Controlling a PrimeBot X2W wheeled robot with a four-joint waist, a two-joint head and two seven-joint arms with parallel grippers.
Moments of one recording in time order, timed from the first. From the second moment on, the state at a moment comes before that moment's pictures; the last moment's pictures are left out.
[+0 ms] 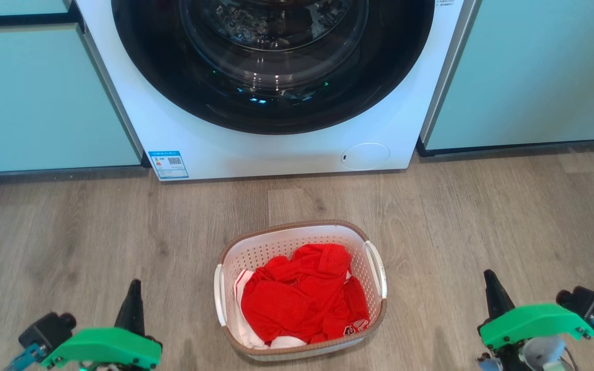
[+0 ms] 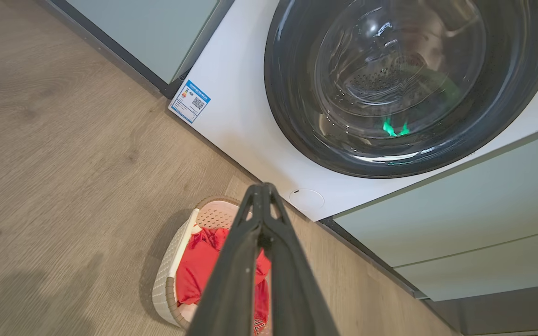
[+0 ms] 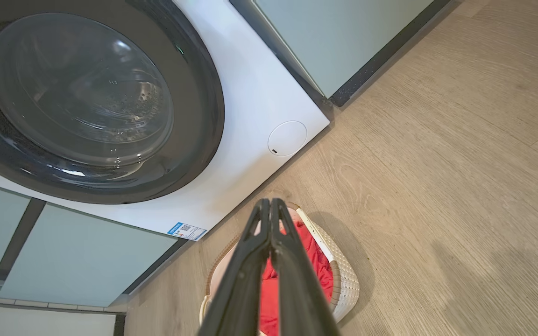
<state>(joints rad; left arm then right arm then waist) 0.10 0.06 -0.06 0.23 -0.86 -0.03 -0.11 0.00 -0.04 0.02 0.35 0.89 0.12 -0.10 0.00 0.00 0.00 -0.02</state>
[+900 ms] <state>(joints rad) 0.05 0.06 -0.02 0.24 -1.16 -0.06 -0.03 -0.02 -0.04 -0.03 0.32 1.17 0.12 -0.03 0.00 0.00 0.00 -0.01</state>
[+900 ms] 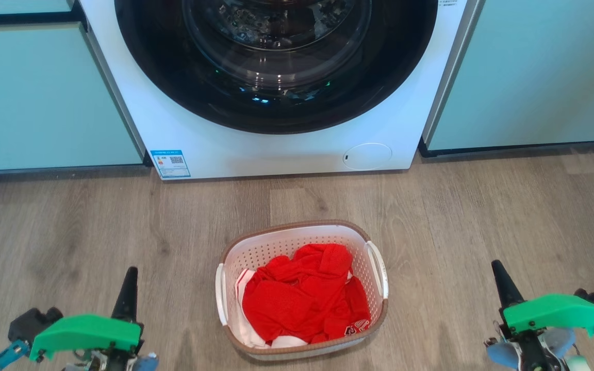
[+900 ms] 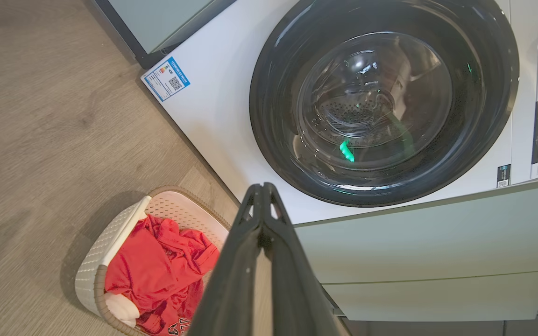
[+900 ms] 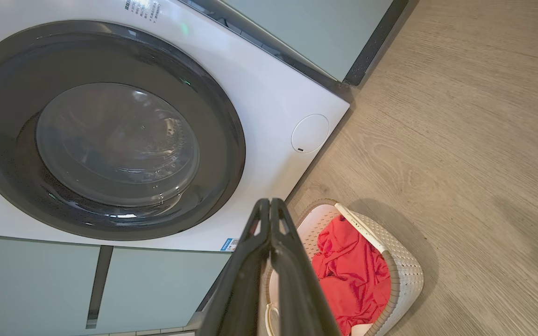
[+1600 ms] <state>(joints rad) 0.01 0.06 0.01 0.26 -1.38 -0.09 0.03 -0.04 -0.04 -0.07 0.30 1.39 0.12 0.03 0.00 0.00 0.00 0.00</state>
